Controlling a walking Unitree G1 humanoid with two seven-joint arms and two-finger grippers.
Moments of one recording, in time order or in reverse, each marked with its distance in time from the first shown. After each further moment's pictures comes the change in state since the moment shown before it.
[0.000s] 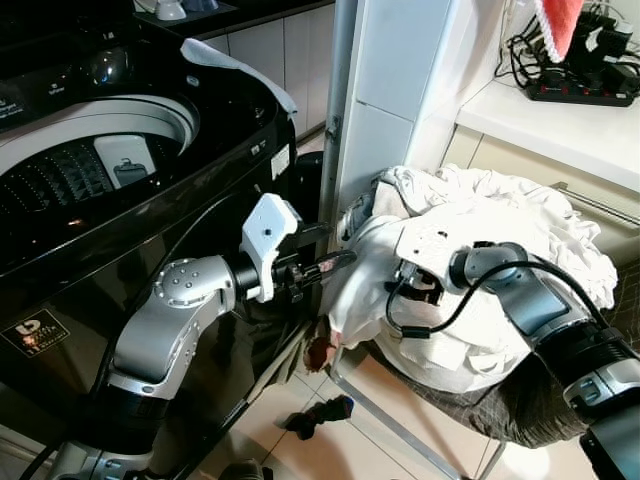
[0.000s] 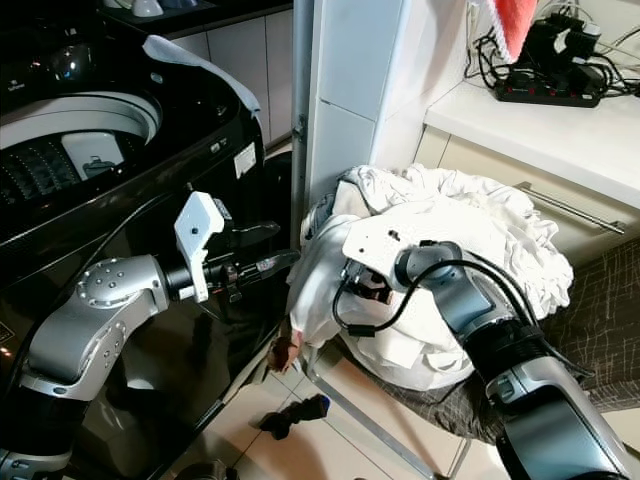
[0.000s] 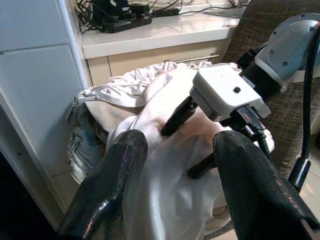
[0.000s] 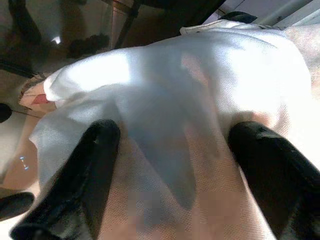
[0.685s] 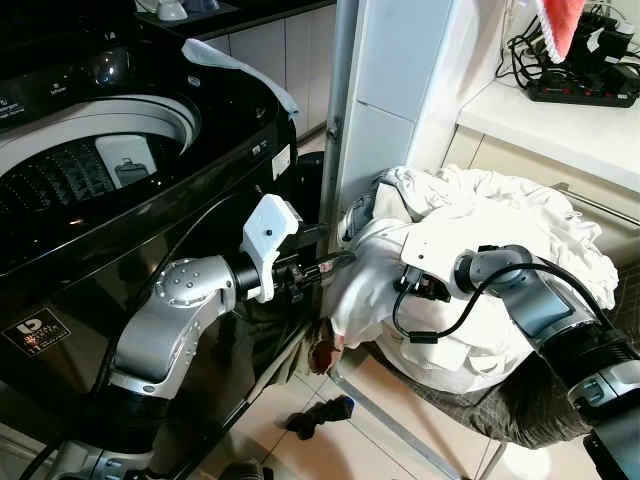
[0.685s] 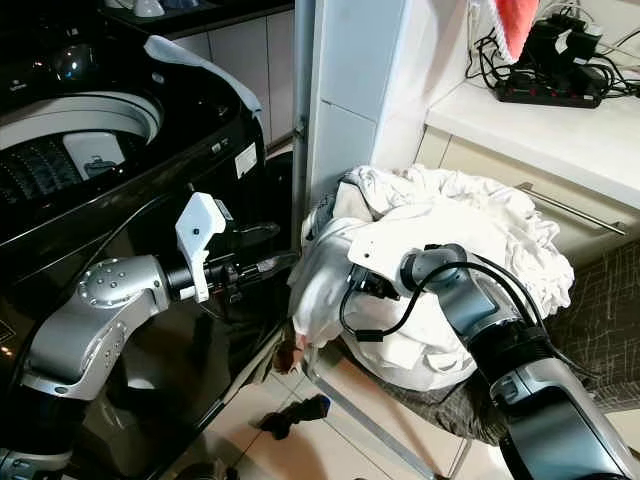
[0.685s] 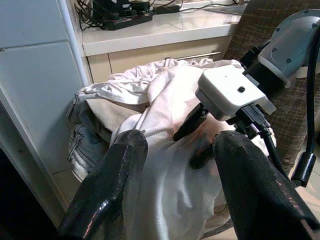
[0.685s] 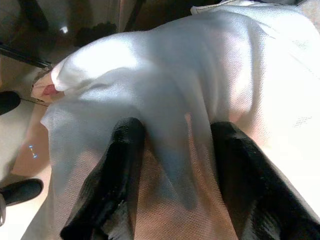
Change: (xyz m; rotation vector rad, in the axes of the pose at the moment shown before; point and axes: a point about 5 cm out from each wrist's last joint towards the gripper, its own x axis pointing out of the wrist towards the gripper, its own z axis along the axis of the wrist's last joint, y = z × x) left arm 0.001 0.000 -0.002 0.002 0.011 0.000; right arm -0.002 0.000 -0.008 0.003 0.036 0.025
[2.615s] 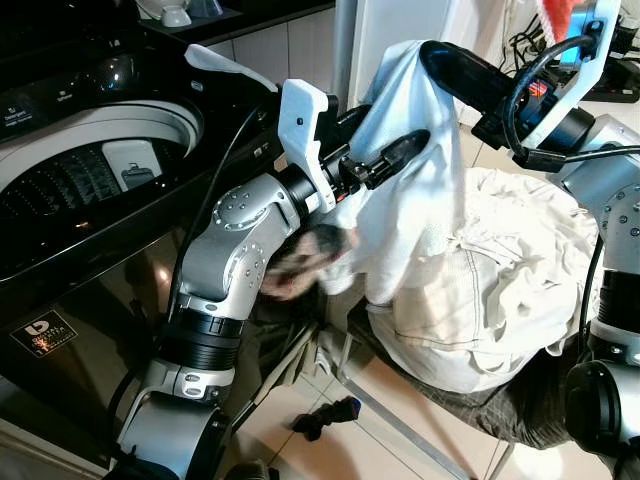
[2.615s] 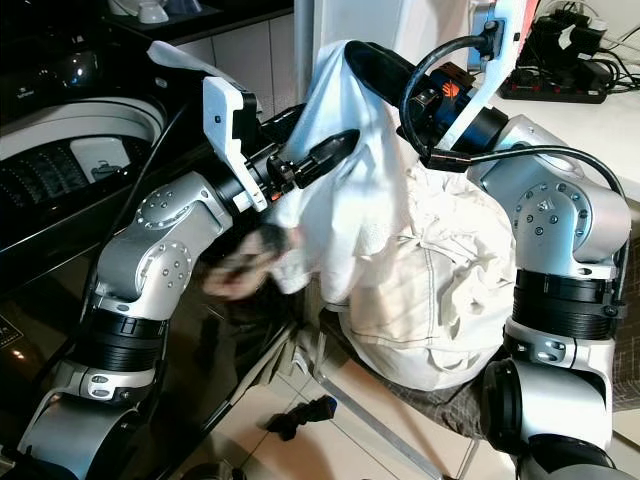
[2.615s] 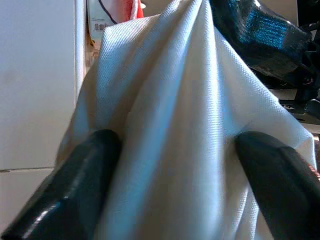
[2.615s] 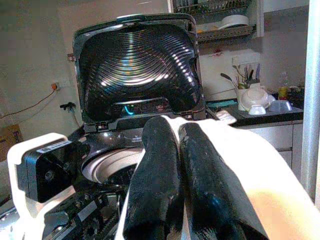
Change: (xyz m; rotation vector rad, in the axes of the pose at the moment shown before) left arm 0.059 0.015 0.087 -0.141 -0.406 0.065; right arm -0.142 -0.070 0.119 0.580 -1.110 -0.029
